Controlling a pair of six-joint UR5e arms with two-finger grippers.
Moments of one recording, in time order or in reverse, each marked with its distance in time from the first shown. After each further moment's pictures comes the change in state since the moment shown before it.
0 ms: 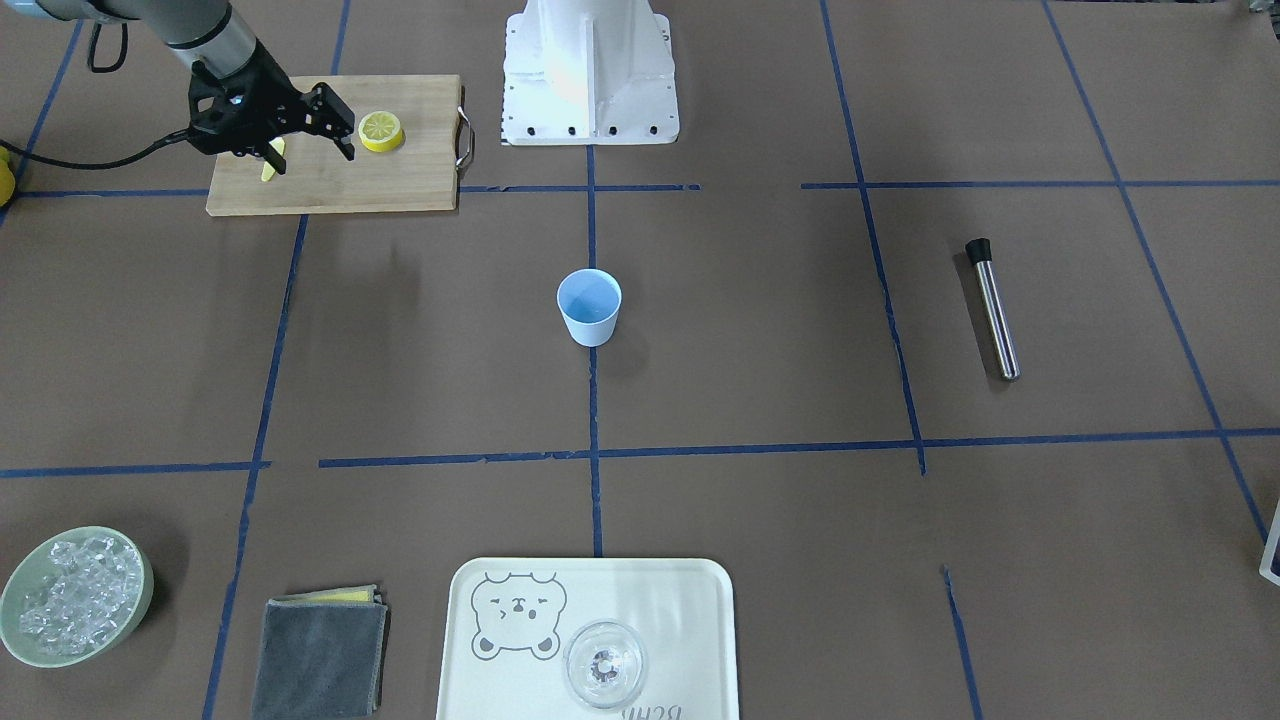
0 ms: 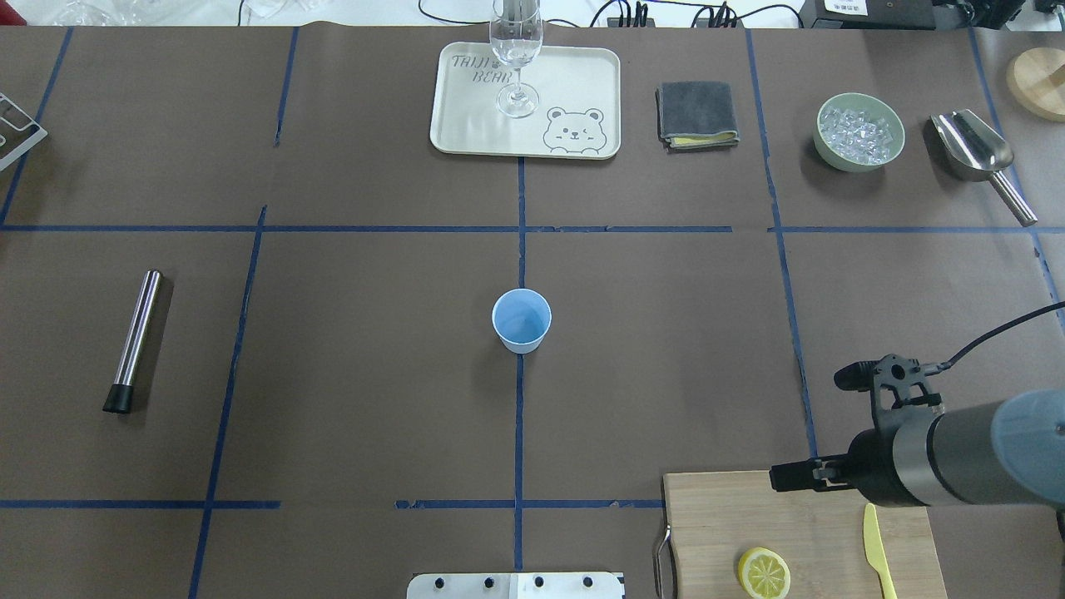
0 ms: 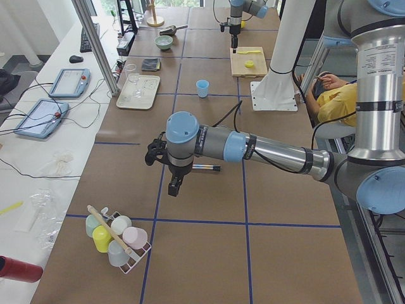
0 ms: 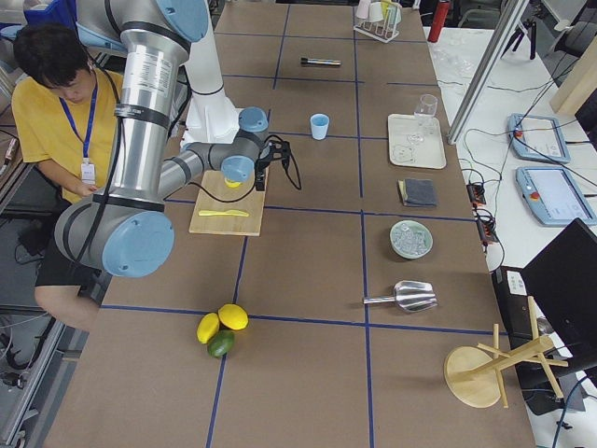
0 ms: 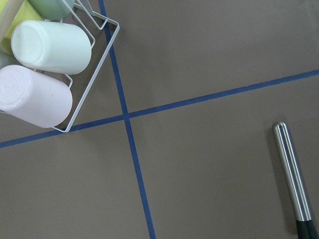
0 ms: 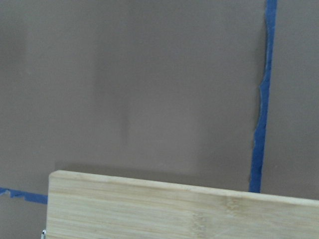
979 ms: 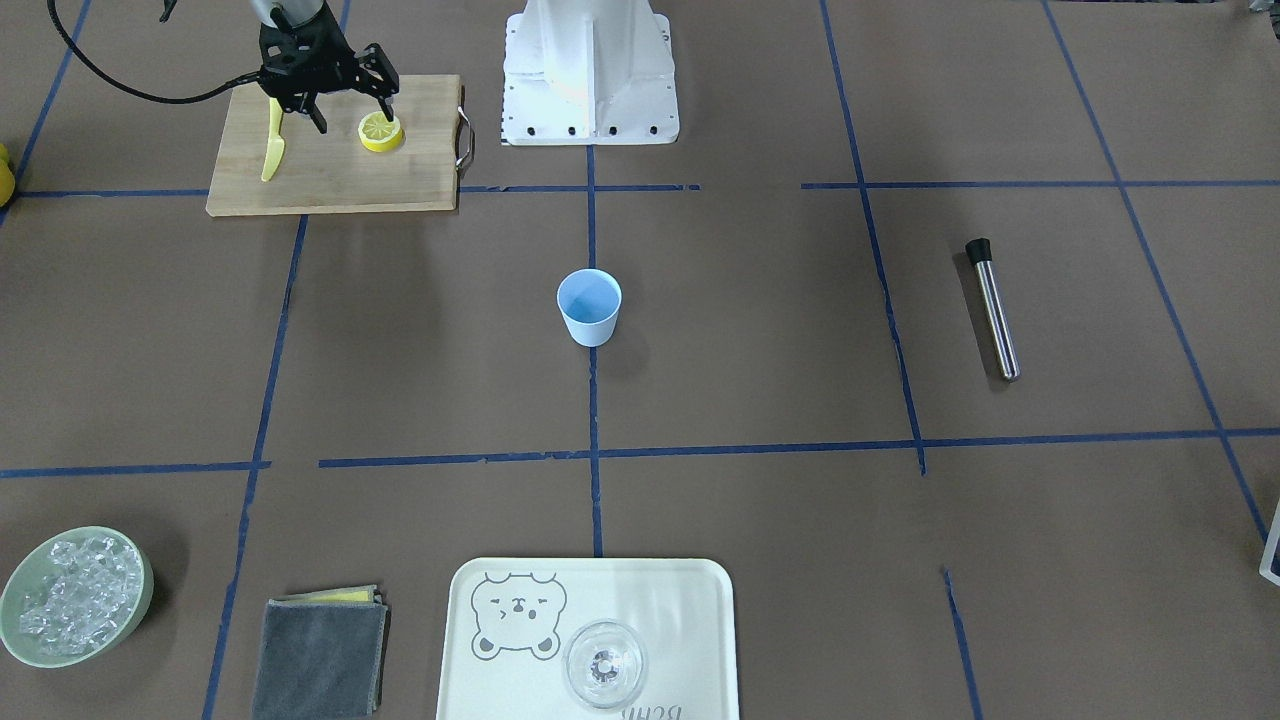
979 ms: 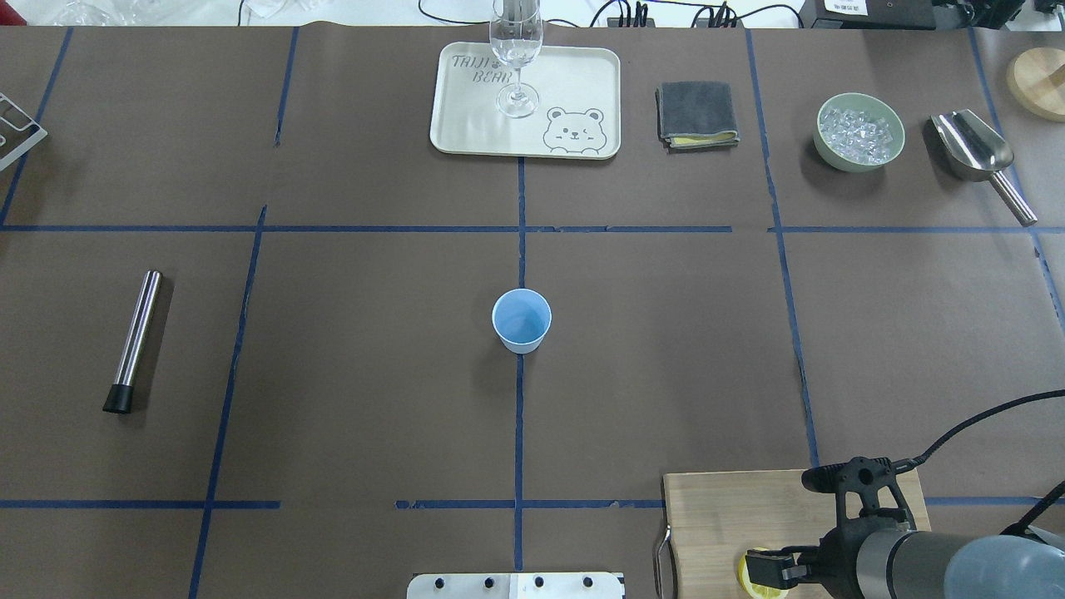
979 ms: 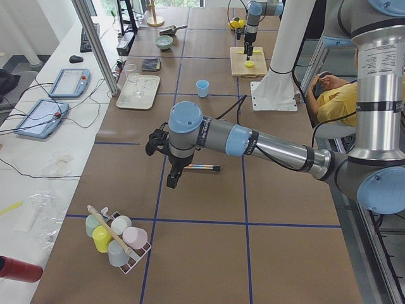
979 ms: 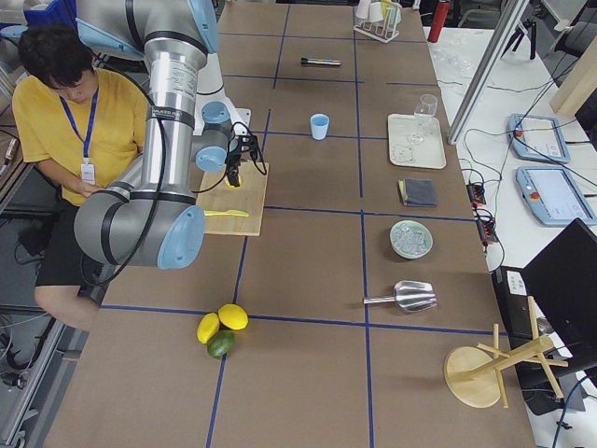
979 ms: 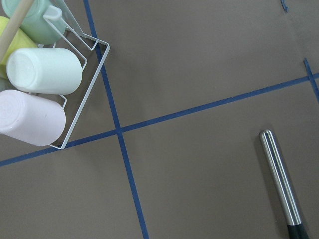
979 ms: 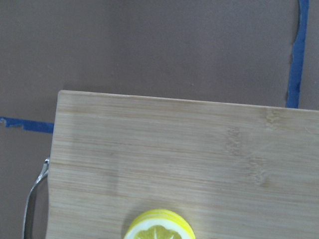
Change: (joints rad) left arm -0.005 0.001 -0.057 -0.008 0.000 0.001; right arm -0.301 -0.026 0.064 -0.090 -0.291 0.154
